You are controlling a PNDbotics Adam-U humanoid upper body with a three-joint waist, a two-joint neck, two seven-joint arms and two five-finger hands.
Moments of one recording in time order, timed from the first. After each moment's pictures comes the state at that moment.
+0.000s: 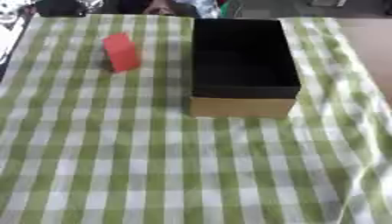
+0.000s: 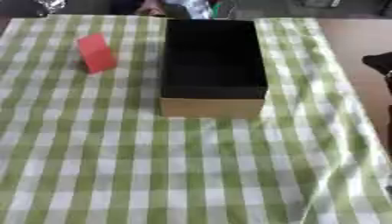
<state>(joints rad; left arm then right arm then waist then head) -1.09 0.60 -0.19 -1.07 -0.57 -0.28 -0.32 -0.14 -0.41 -0.03 -1.98 -0.21 -0.42 -0.13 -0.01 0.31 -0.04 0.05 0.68</state>
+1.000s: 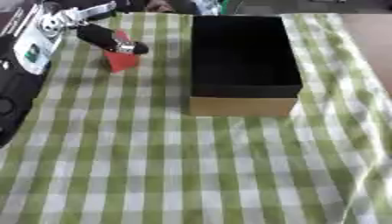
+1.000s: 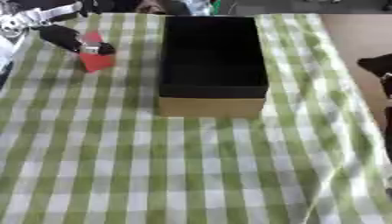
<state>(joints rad) -1.12 0.55 -0.20 -1.03 -0.77 -0.30 -0.53 -0.16 -0.41 -0.02 -1.98 -0.22 -0.40 -0.11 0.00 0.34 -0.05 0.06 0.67</state>
